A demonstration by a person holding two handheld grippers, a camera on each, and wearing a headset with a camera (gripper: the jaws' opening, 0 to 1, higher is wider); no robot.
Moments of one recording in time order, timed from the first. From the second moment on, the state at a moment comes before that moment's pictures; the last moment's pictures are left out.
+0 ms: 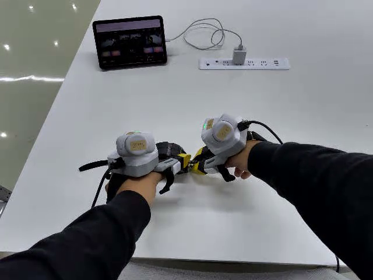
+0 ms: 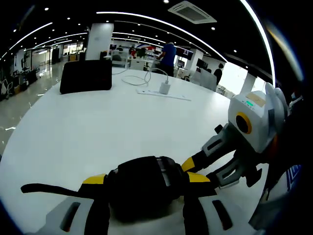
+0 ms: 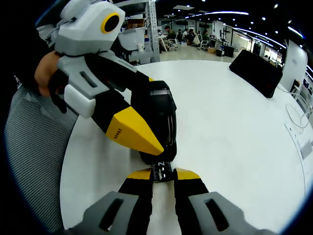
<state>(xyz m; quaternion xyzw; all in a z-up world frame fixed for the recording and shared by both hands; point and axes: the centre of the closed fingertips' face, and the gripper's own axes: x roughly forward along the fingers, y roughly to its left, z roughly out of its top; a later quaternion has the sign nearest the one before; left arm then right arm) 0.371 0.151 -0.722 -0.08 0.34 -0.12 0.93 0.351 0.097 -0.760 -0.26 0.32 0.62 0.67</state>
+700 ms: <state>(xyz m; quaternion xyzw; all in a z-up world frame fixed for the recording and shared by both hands) 0.370 0.151 -0.722 -0.08 0.34 -0.12 0.93 0.351 0.102 -0.761 -0.26 0.31 0.62 0.67</state>
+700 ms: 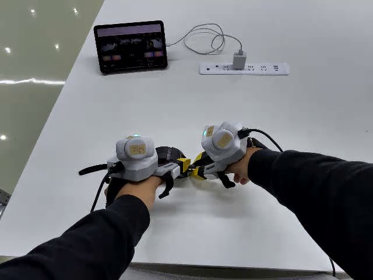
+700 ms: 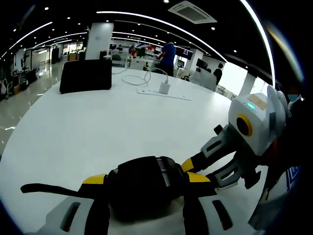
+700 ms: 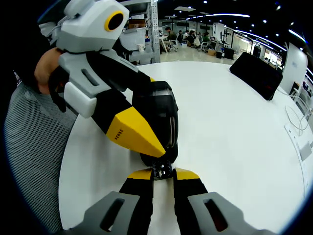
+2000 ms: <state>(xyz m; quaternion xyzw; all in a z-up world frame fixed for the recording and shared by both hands) 0.370 0.148 -0.723 -0.06 0.34 -0.13 0.93 0.348 0.104 -0.761 -0.27 0.32 0.62 0.66</state>
